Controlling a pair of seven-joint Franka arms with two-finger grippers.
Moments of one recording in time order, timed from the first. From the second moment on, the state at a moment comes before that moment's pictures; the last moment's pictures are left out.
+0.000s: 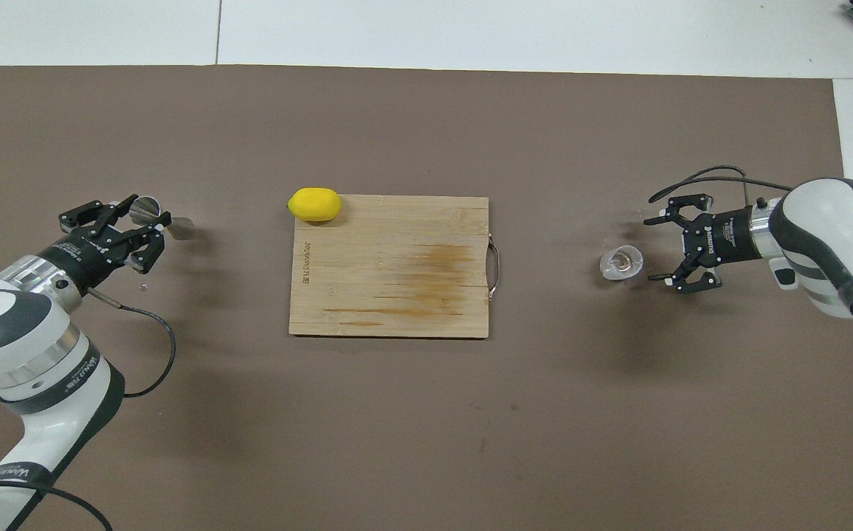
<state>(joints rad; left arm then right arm) 0.08 0.09 -0.10 -2.26 -1.75 2.75 -1.00 -0.17 0.38 -0.01 -1.93 0.77 2.03 0.94</state>
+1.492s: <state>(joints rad) -0.19 0.06 -0.13 -2.04 -1.59 2.50 -1.06 -0.17 0.39 0.00 -2.02 0.91 2.03 0.81</state>
